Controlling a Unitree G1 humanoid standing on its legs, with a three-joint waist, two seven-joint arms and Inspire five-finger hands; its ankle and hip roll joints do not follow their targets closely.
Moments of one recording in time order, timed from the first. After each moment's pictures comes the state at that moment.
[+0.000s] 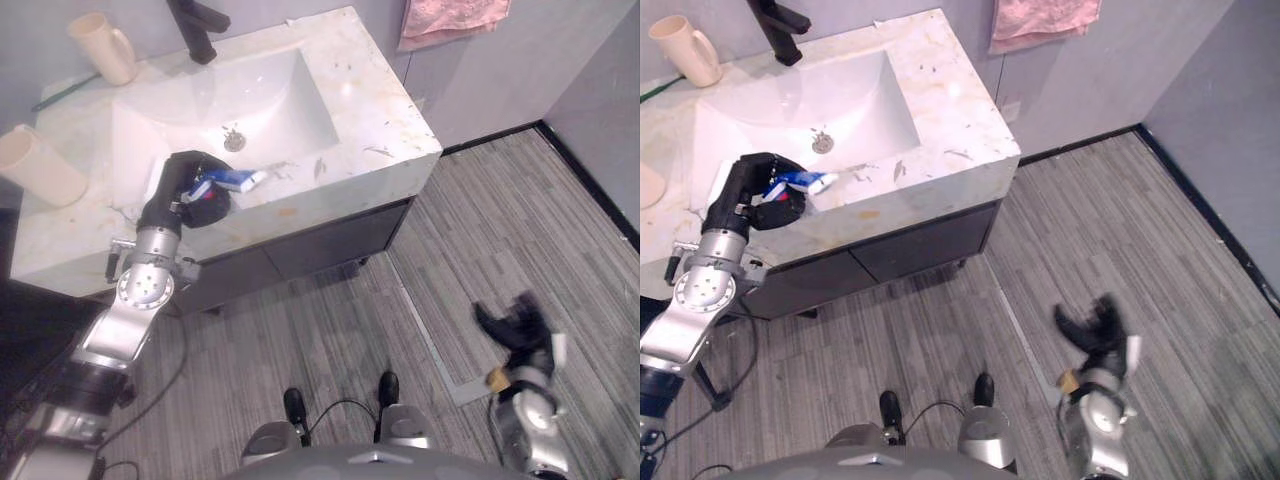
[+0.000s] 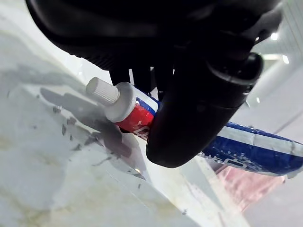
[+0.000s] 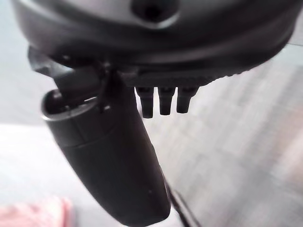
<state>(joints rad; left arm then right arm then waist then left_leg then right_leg) -0.15 0.66 -0.10 -0.05 -0.22 -0.03 0.30 0.20 -0.26 -0.26 0.30 0.44 -0.41 -0.42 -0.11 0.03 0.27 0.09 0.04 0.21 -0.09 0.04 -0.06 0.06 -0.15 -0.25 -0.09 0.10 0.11</state>
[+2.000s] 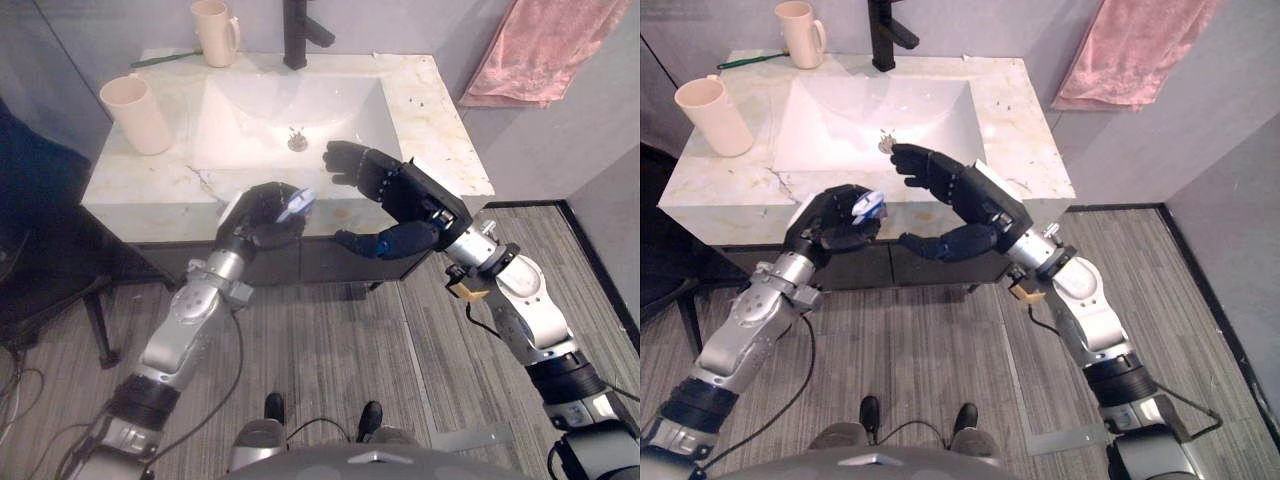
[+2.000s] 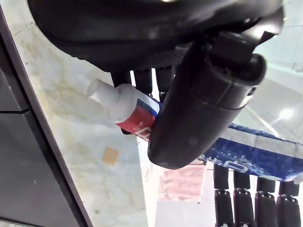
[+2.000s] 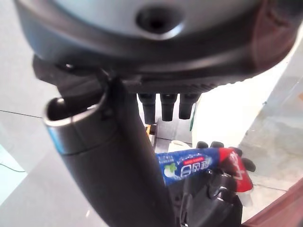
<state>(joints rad) -0.15 0.49 -0.24 -0.08 -0.47 -0.02 0.02 -0.29 -0.58 0.22 -0.07 0.54 -0.24 0.50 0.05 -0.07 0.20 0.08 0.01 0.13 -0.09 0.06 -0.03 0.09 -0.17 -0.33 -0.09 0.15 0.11</state>
